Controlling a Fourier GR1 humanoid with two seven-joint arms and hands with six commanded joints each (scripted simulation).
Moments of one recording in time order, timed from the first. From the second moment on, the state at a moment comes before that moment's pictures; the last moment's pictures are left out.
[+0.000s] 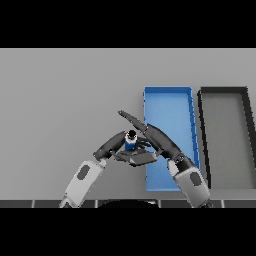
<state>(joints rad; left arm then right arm) -0.26 -0.02 -0.44 -1.53 -0.05 -0.30 -0.04 -0.35 -0.11 0.35 -2.05 -0.02 0.27 0.54</state>
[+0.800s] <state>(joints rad) -0.24 -0.06 -0.39 -1.54 -0.05 -0.36 -0.02 -0.43 -0.05 0.40 -1.92 -0.06 0.26 0.49</state>
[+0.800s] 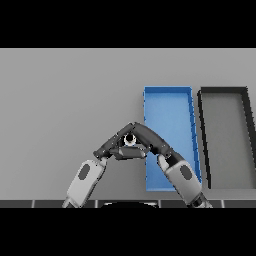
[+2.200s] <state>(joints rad) -0.22 -0.03 -0.37 -1.56 -0.18 -0.40 0.09 -0.49 -0.01 0.35 -1.96 -0.15 0.12 0.50</state>
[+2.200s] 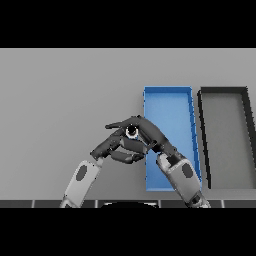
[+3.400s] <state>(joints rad) -0.20 -0.01 -0.38 -1.56 -0.21 -0.40 0.08 -0.48 -0.44 -0.13 -1.89 -0.41 -0.12 0.61</state>
